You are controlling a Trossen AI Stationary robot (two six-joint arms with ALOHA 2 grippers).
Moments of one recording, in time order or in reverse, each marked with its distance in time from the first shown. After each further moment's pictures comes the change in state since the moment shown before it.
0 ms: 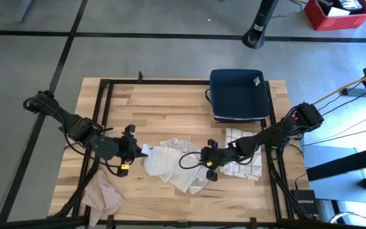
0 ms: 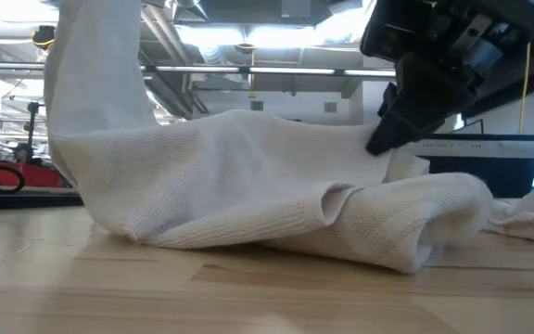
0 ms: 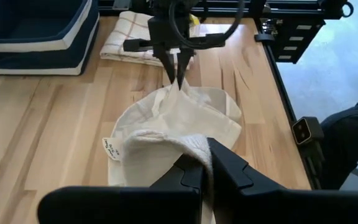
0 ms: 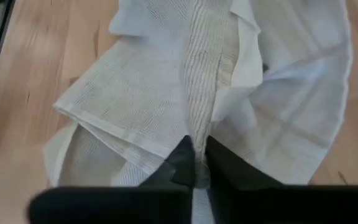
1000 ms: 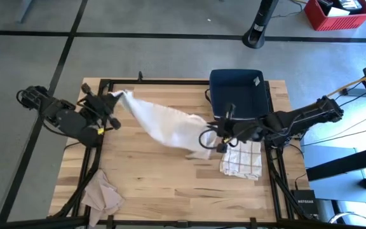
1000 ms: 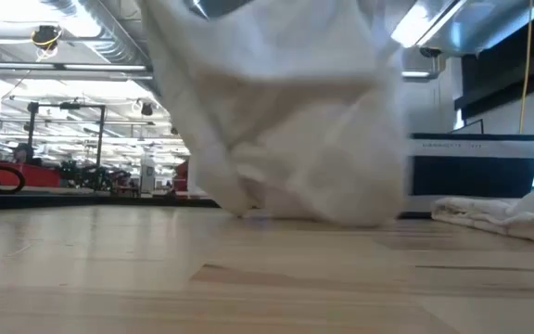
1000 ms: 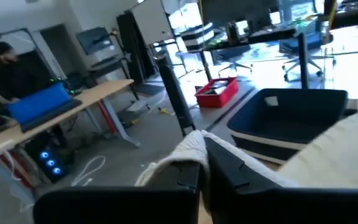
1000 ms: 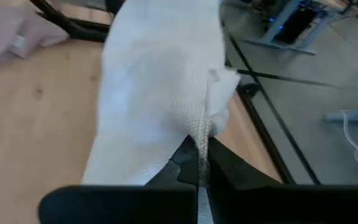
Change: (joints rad) left arm 0.002 -0.267 0.001 0.018 -0.966 0.283; right arm -0.060 -0.352 0.368 -0.481 0.424 -0.464
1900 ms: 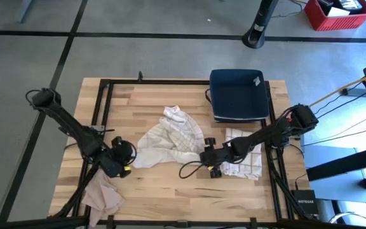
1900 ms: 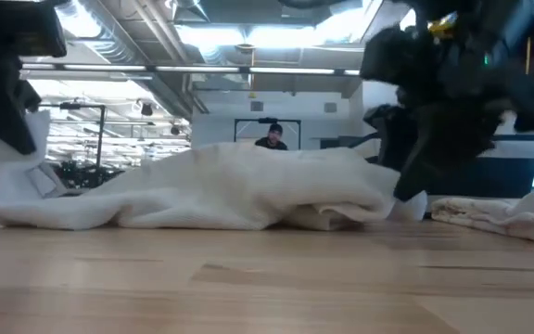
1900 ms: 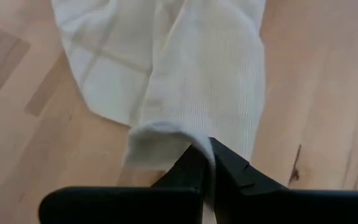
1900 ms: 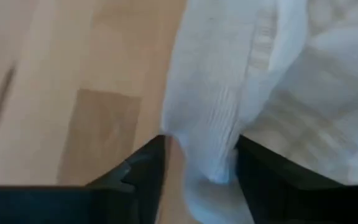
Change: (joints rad) left arm -0.170 0.252 -0.615 0.066 0.861 -0.982; right arm 0.033 0.429 -0.307 0.278 -0.424 0.116
